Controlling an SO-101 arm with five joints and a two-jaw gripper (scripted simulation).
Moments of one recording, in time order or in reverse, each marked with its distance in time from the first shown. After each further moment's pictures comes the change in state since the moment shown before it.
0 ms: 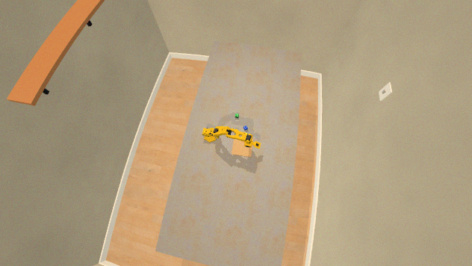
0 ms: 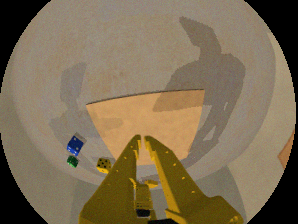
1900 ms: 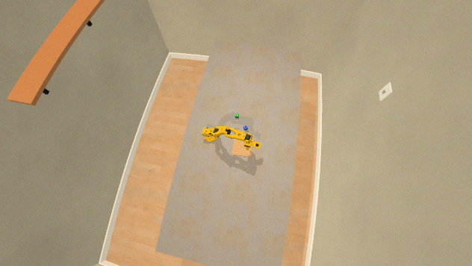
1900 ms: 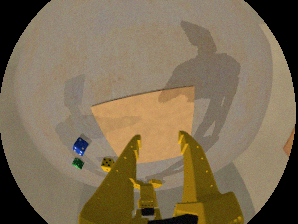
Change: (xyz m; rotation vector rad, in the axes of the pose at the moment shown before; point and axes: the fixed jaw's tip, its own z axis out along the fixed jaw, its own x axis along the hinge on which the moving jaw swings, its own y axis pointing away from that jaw) arm -0.003 -0.004 -0.013 0.004 -0.044 0.068
